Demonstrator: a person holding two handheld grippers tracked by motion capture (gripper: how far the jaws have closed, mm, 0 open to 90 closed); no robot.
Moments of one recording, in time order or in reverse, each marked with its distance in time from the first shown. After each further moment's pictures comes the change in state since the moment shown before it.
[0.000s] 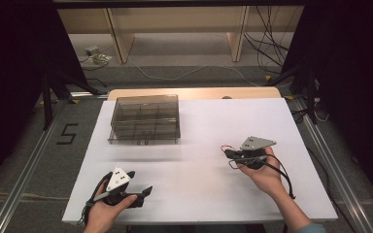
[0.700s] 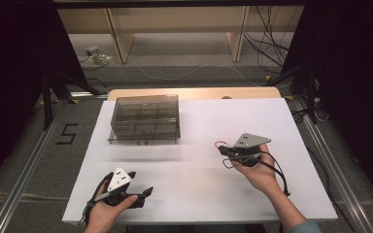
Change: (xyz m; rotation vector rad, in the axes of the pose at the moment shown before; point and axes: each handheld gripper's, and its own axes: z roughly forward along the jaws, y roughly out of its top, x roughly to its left) left arm -0.001 -0.001 0.002 0.004 -0.002 0.002; right arm 0.012 0.020 0.004 -0.037 0.005 -0.030
